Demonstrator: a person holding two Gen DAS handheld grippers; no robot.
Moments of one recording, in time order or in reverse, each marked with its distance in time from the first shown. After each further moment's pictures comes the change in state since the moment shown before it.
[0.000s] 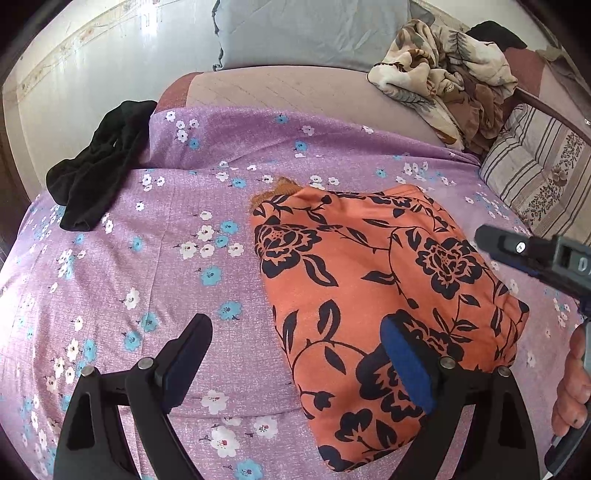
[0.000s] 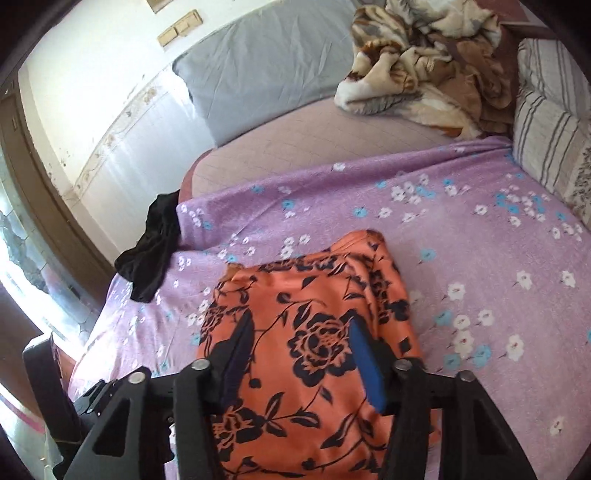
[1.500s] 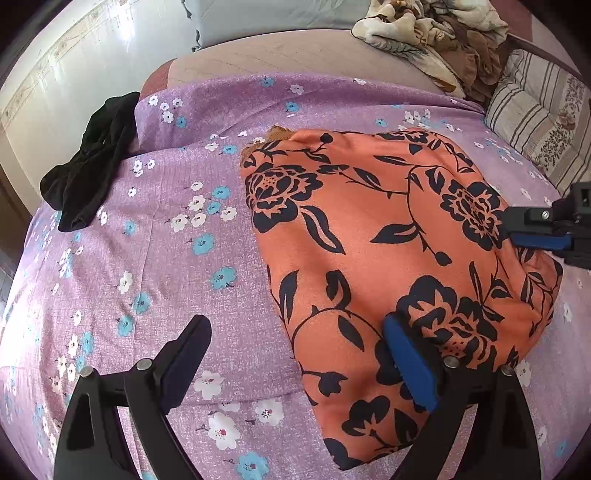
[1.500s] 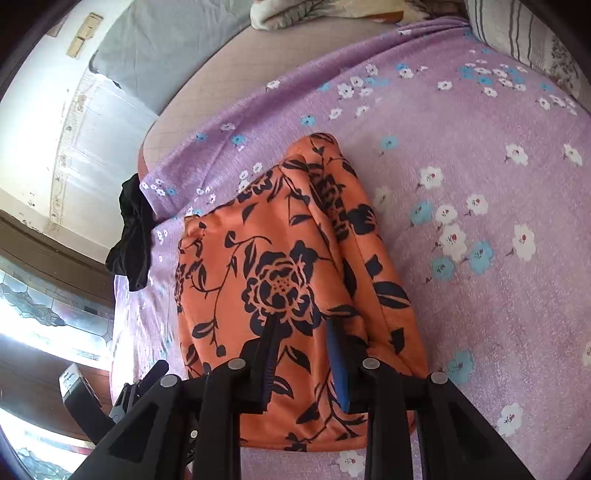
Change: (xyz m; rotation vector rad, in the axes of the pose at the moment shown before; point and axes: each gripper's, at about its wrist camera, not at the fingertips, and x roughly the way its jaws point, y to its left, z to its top) left arm 0.029 -0.010 -0.021 0.103 0.101 0.067; right arm 0.012 -0.072 -0.024 0.276 0.248 0.028
